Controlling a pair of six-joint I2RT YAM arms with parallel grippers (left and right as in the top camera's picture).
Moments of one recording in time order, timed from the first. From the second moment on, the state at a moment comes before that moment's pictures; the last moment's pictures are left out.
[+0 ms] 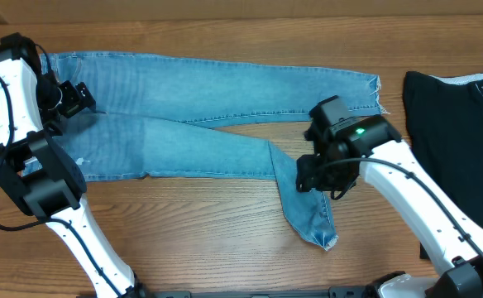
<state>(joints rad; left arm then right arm) 0.42 2.38 2.20 -1.40 0.09 -0.20 0.39 1.51 1.20 -1.19 -0.22 0.33</state>
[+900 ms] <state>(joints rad) 0.42 2.38 2.20 -1.40 0.09 -0.20 0.18 1.51 0.74 -0.68 -0.24 0.31</state>
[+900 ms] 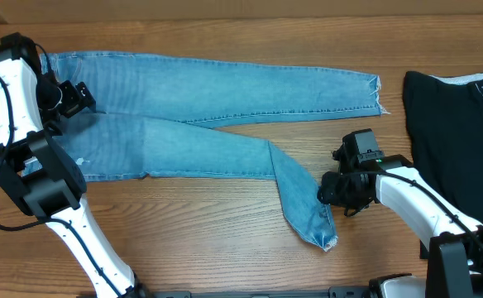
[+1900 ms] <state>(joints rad) 0.42 2.38 2.20 -1.40 0.09 -0.20 0.18 1.58 1.02 -0.80 -0.19 0.16</state>
